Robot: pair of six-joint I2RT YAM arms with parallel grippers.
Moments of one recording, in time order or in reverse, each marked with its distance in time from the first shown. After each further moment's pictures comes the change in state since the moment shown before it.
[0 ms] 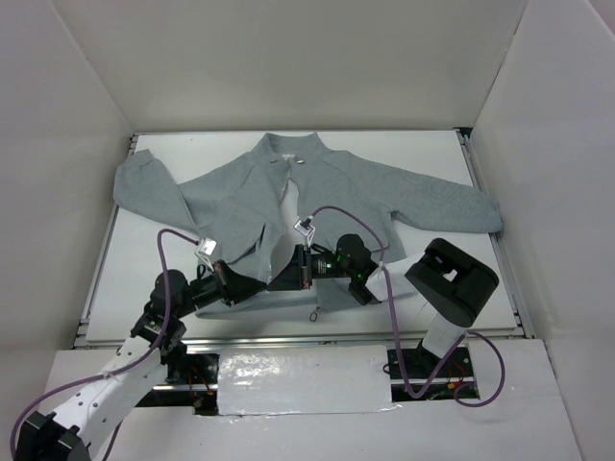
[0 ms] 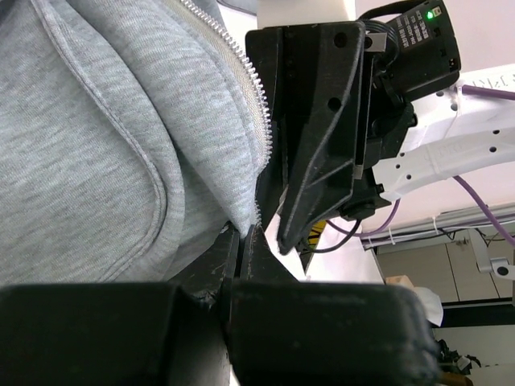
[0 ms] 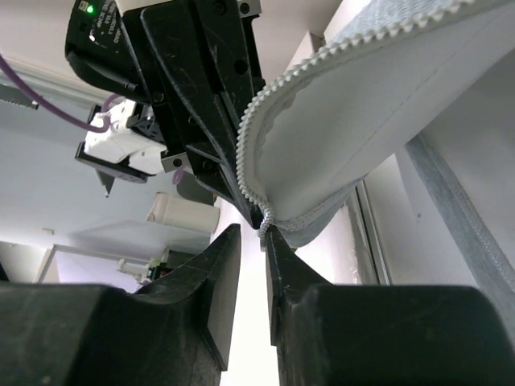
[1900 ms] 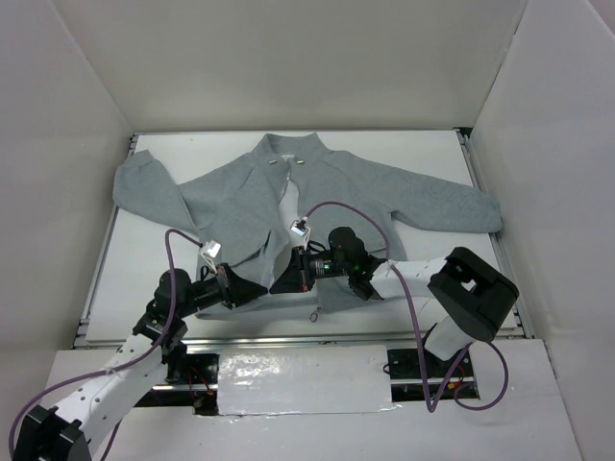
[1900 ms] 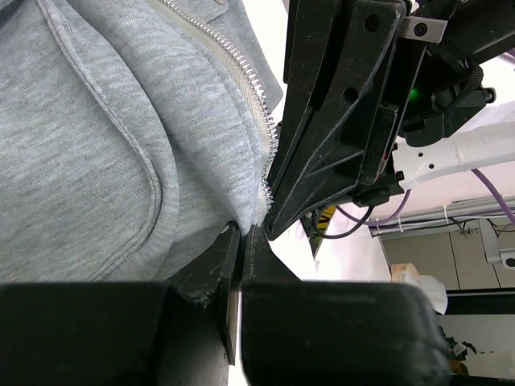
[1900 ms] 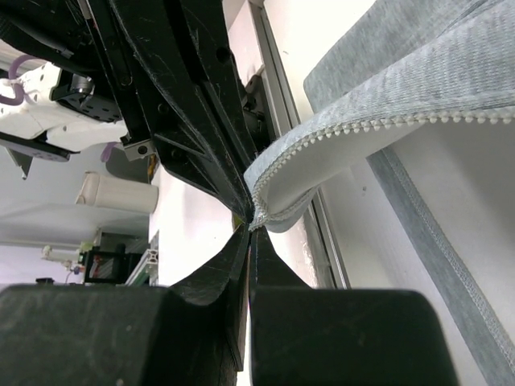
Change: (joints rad) left arm 0.001 0.038 -0.011 -0.017 0.025 0.028; right arm 0.013 -0.131 0.072 -0.442 0.036 -0.298
